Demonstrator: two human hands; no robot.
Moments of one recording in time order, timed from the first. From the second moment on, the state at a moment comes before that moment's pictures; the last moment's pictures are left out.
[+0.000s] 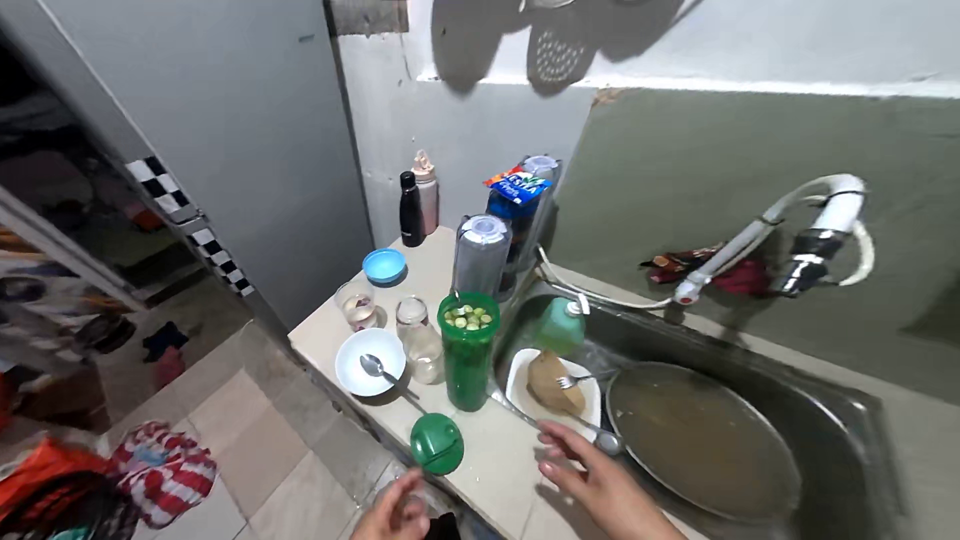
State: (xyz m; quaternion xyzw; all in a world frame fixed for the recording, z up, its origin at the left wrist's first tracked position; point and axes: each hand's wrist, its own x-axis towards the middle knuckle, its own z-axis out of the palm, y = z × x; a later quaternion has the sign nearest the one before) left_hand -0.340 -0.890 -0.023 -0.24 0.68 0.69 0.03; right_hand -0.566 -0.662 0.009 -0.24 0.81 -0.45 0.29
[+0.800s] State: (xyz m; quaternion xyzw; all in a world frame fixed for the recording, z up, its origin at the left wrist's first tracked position) left_hand -0.454 -0.925 -0.054 -0.08 0.93 0.29 0.21; right_hand -0.590 -0.809 -0.032 -0.13 0.83 -0.54 0.08
